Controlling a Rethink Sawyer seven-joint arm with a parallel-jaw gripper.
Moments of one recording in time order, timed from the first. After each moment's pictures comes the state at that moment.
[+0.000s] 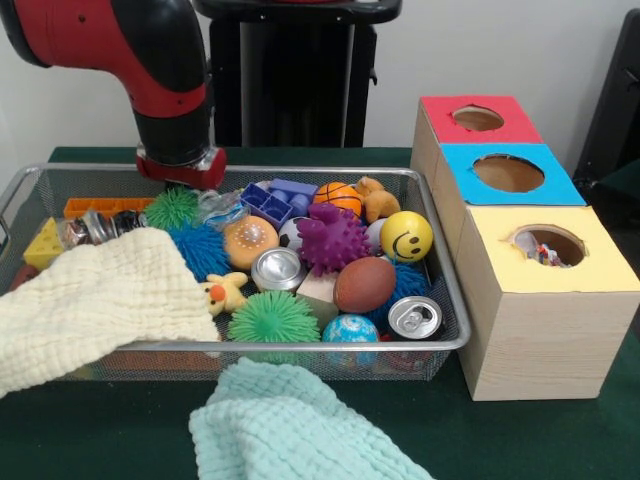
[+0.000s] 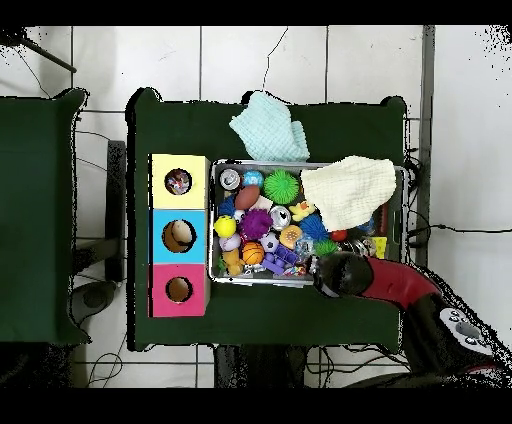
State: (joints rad) arm -0.74 -0.44 0.17 1.74 -0.47 0.48 1.85
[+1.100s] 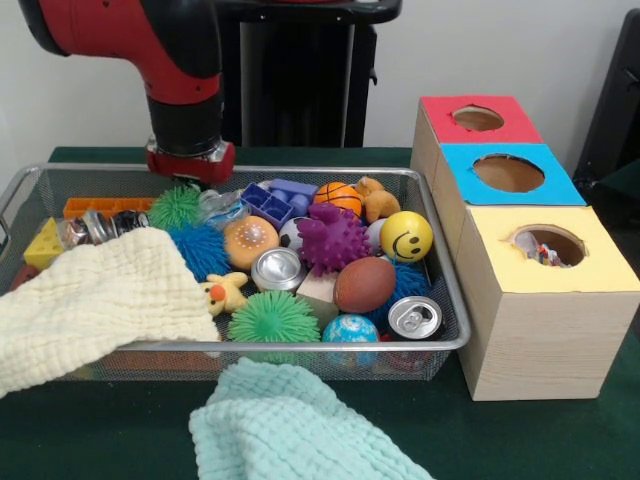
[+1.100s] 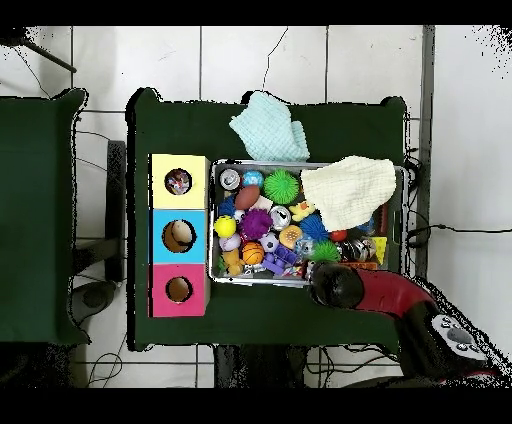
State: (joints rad) arm -0.70 -0.46 0.13 1.80 -0.52 0.33 1.85
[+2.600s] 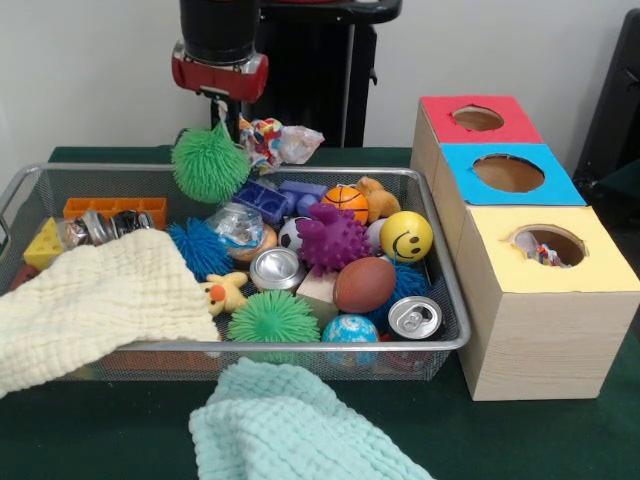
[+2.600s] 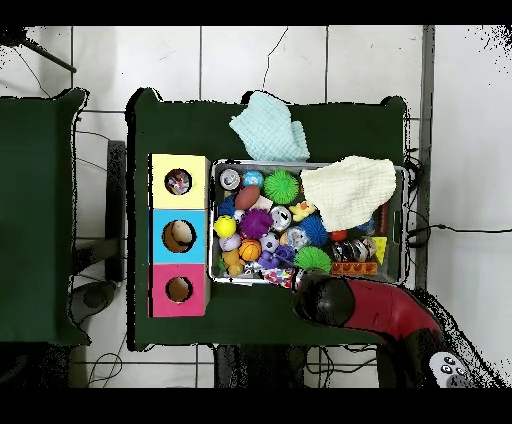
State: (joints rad) arm -0.59 -0.77 0.10 1.98 -0.37 0.45 1.85
